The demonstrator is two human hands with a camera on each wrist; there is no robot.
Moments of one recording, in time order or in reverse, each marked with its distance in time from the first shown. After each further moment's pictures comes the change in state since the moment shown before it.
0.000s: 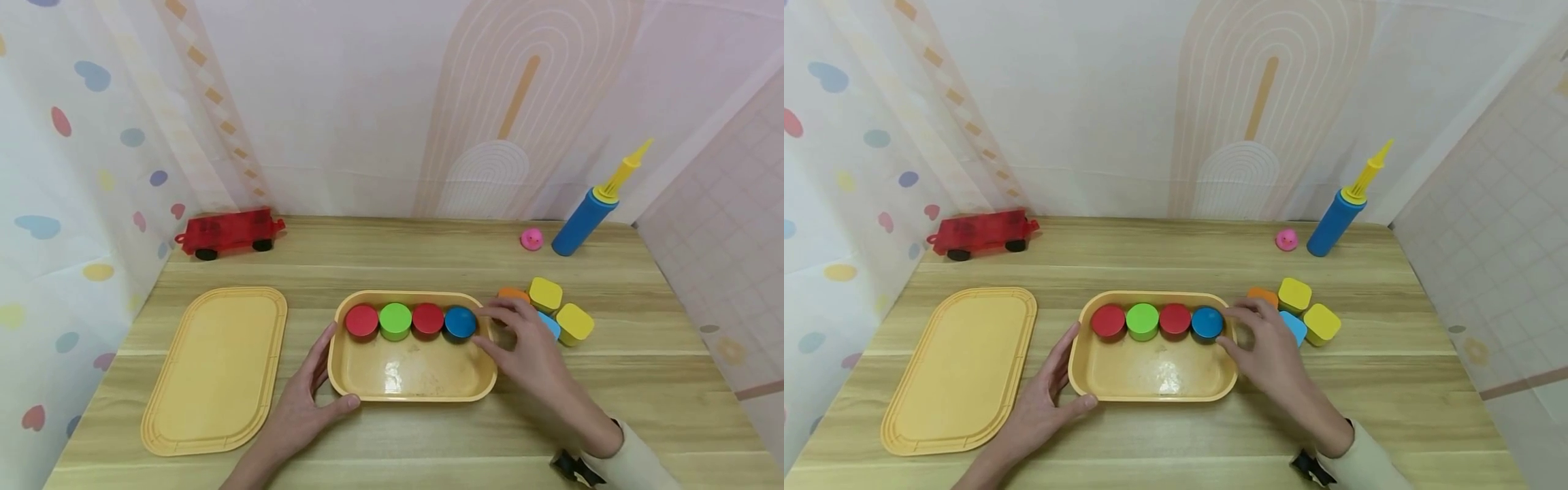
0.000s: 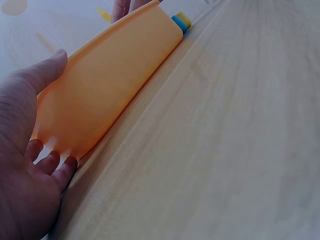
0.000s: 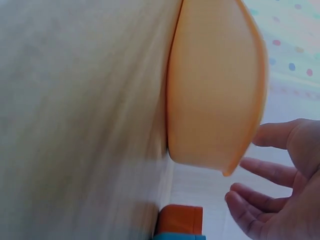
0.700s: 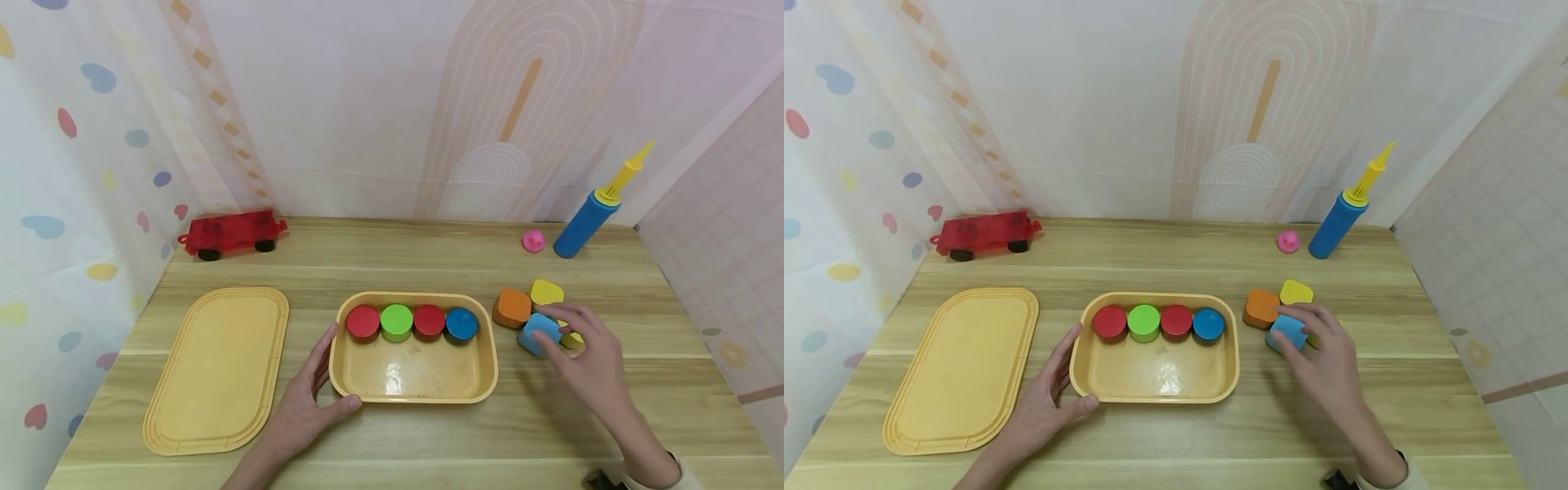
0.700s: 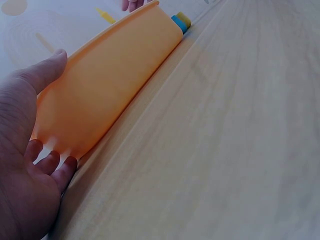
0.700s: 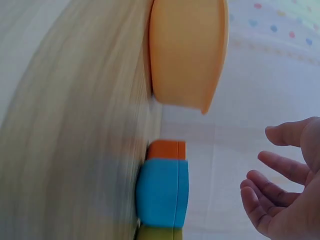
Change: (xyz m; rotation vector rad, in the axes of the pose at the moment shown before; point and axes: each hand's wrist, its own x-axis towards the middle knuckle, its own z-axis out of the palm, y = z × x) left_hand -0.001 0.000 0.000 -0.008 -0.003 0.007; right_hand -0.028 0.024 -0.044 0.057 0.291 -0.015
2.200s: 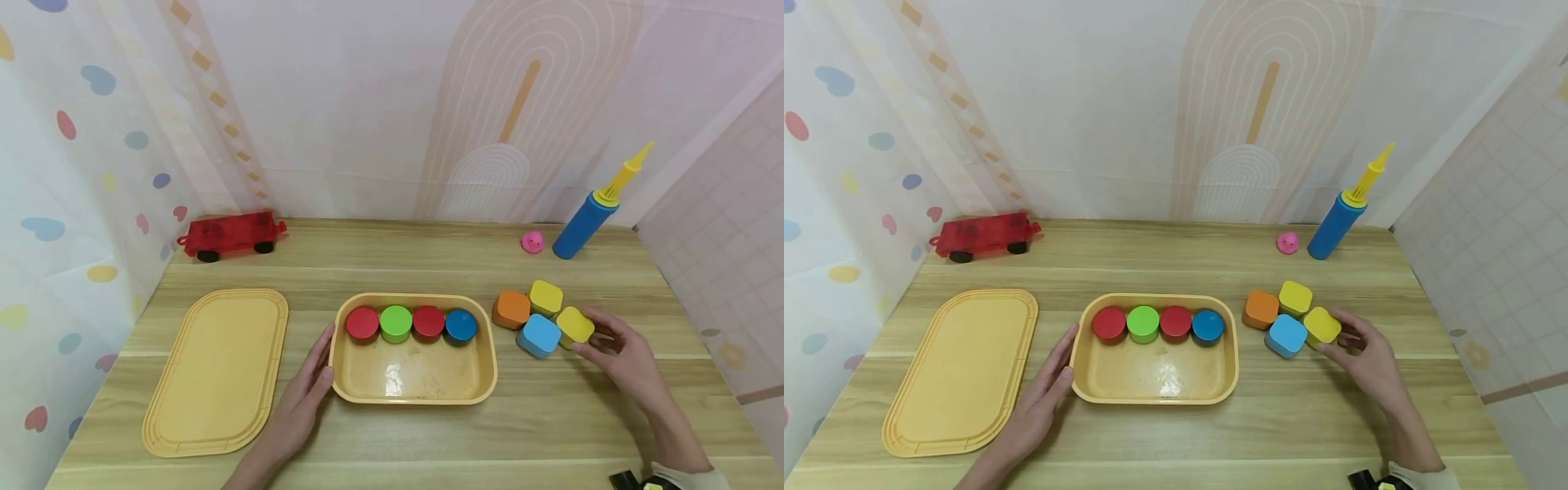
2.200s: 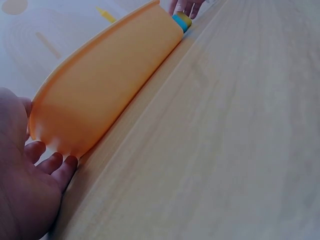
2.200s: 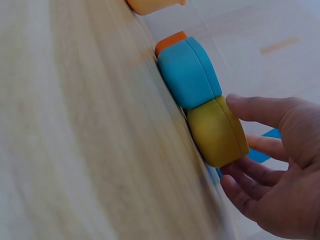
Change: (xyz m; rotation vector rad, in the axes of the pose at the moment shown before) left_hand 0.000 0.000 -0.001 0.051 0.030 0.040; right_hand -0.016 0.097 -0.042 0.104 -0.277 0.422
